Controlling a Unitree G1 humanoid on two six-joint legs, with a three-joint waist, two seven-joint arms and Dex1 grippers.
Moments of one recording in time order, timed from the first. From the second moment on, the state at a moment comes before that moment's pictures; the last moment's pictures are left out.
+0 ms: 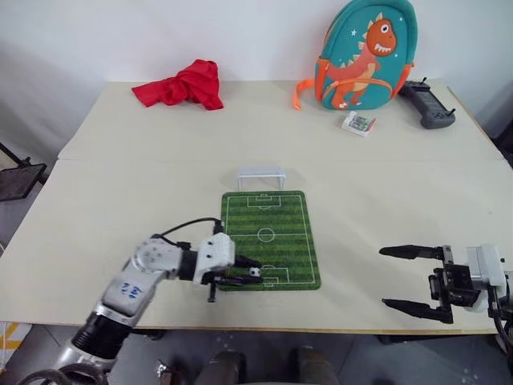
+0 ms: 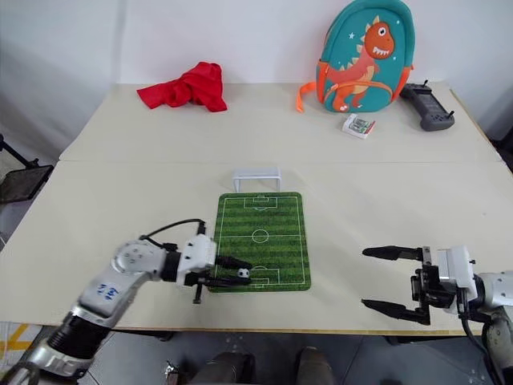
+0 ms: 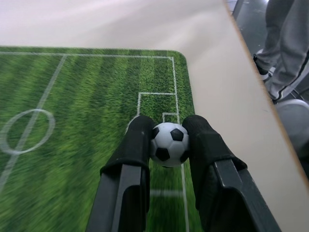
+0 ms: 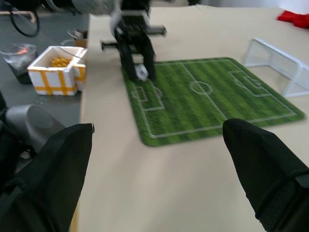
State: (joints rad) left arm -0.31 0.54 -0.31 -0.14 -0.20 0.19 -1.03; right arm 0.12 -0.84 -0.28 -0.04 0.72 -0.14 1.53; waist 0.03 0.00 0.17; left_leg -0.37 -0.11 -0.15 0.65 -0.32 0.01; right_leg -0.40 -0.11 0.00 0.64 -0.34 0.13
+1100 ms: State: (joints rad) left arm -0.33 0.45 -0.33 -0.11 -0.12 0.13 -0.97; right arm 0.16 -0.76 -0.28 -0.19 0.69 -0.08 1.41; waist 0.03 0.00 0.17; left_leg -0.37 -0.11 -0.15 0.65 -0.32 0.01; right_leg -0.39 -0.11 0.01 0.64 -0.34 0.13
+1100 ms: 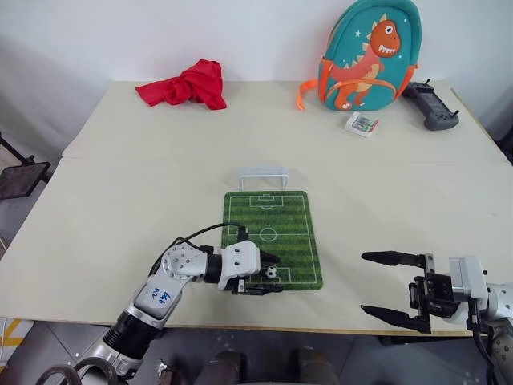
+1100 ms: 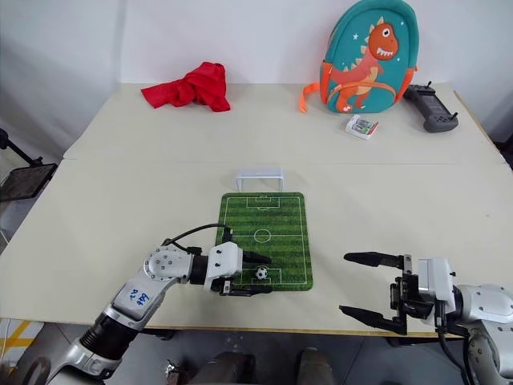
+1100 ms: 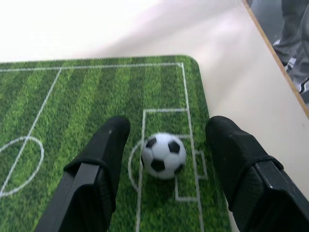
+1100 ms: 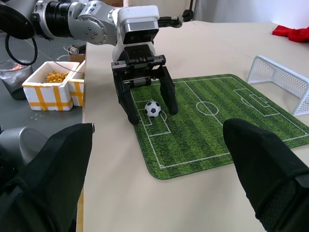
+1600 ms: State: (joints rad) left arm -0.15 0.62 -0.09 -0.32 -0.43 0.21 -1.10; right arm 0.07 -0.72 -0.28 -0.10 0.67 -0.13 1.43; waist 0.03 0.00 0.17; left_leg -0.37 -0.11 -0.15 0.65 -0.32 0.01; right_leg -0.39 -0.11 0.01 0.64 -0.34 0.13
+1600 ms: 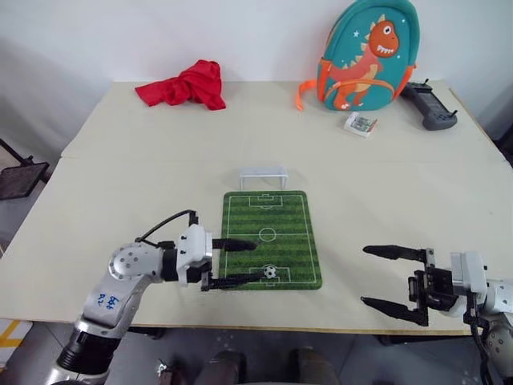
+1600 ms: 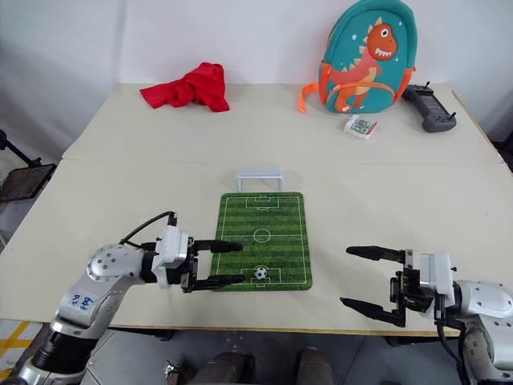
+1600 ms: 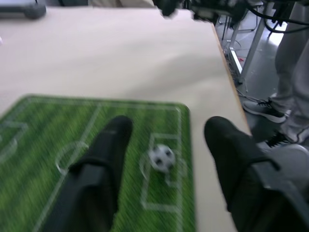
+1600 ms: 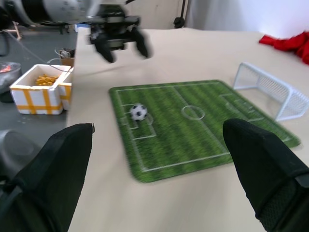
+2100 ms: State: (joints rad) left arm -0.15 0.47 -0.30 -0.27 -0.29 0.25 -0.98; right arm 0.09 -0.72 -0.32 0.00 0.63 -0.19 1.46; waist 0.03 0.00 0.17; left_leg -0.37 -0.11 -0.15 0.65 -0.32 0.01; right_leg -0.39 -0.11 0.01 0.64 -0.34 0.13
